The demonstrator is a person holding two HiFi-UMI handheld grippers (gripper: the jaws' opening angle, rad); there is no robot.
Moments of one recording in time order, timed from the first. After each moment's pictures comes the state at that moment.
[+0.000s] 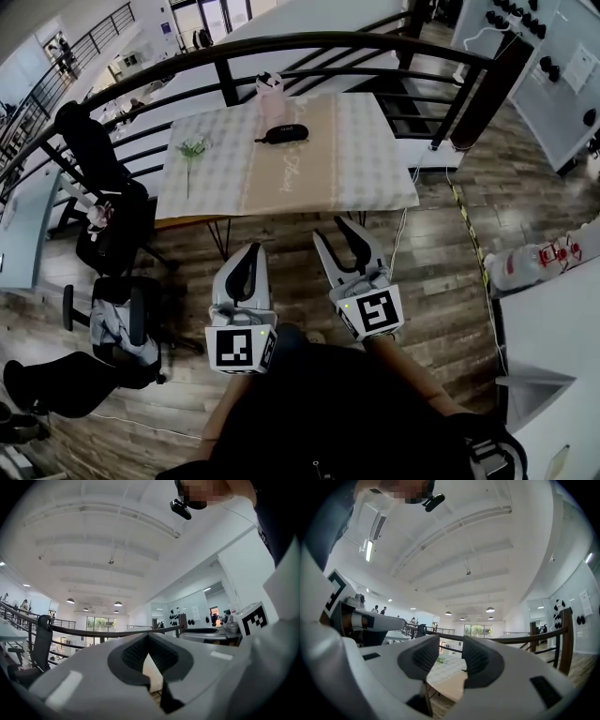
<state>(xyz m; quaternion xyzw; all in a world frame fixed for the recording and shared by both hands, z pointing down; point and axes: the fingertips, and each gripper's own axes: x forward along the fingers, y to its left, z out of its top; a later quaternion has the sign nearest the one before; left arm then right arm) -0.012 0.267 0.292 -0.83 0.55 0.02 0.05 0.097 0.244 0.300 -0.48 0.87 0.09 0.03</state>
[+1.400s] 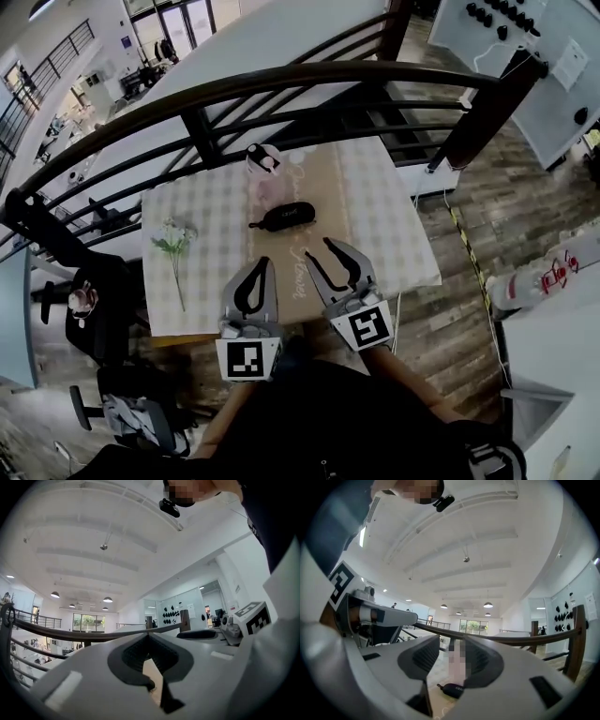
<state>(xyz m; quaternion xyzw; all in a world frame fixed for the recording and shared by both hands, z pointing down) -0.027 -0.094 0.313 -0.87 0.48 0.00 0.04 0.054 -0.100 0.330 -0.50 0.86 0.10 -0.02</state>
